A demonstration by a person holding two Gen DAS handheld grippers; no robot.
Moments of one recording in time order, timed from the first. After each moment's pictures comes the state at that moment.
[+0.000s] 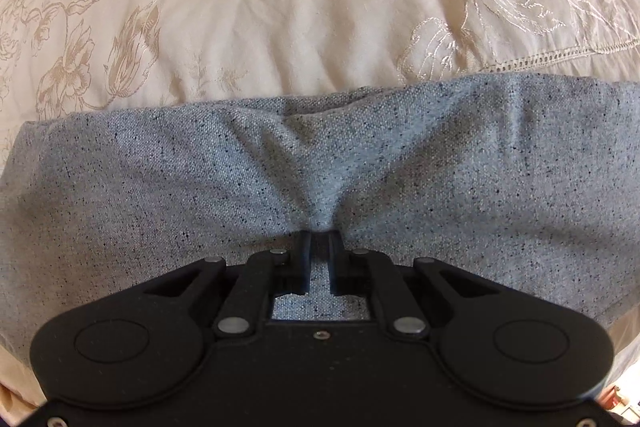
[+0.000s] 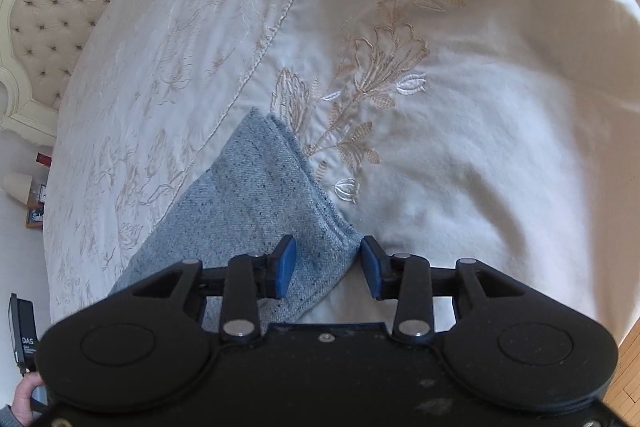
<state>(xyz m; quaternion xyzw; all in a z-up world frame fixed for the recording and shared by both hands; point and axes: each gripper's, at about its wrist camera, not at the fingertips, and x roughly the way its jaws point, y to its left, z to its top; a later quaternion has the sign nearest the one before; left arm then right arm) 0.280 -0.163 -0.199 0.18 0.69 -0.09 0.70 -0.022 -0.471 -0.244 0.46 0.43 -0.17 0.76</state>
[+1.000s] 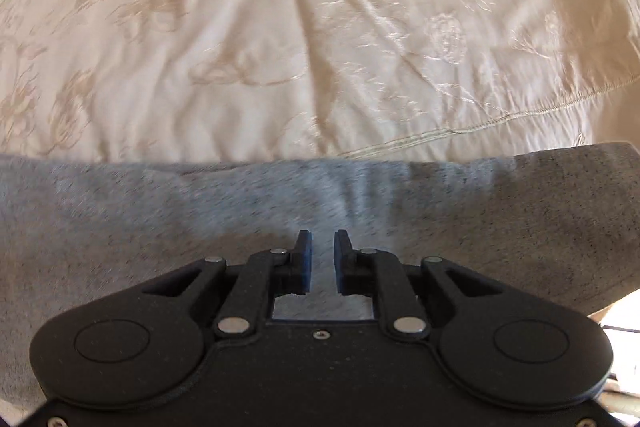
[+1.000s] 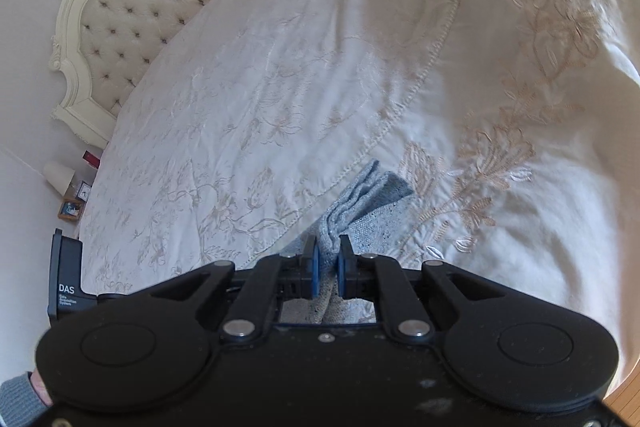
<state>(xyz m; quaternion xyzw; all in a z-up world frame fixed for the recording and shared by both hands) 0.278 -0.200 -0.145 0.04 0.66 -0.19 0.73 0.001 -0.413 -0.130 0.37 0.35 -0.12 0.85</state>
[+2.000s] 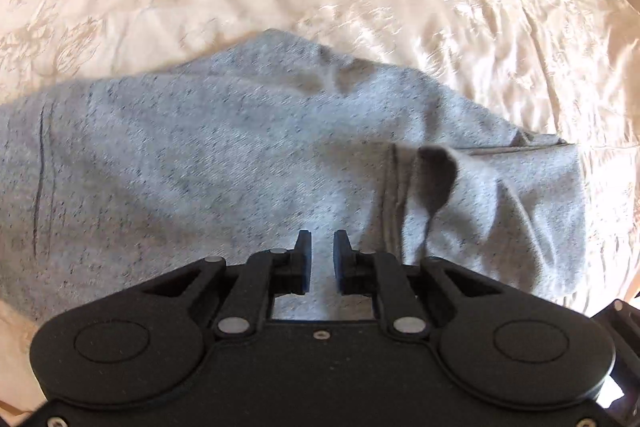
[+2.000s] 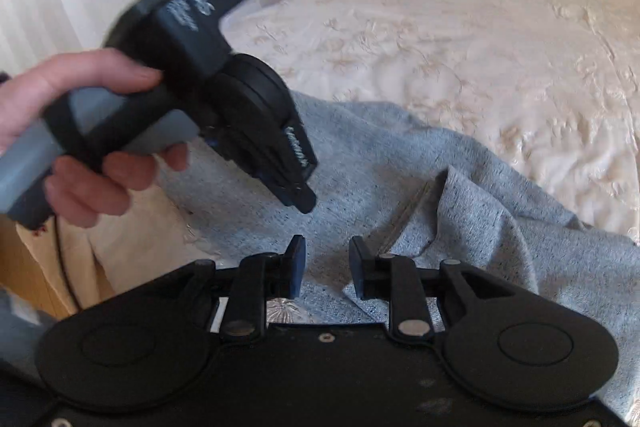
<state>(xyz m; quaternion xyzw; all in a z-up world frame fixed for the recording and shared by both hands) 0.289 0.080 -0.123 -0.03 0.64 -0.14 0.75 0.080 0.025 -0.105 0.02 0.40 0.25 0.88</state>
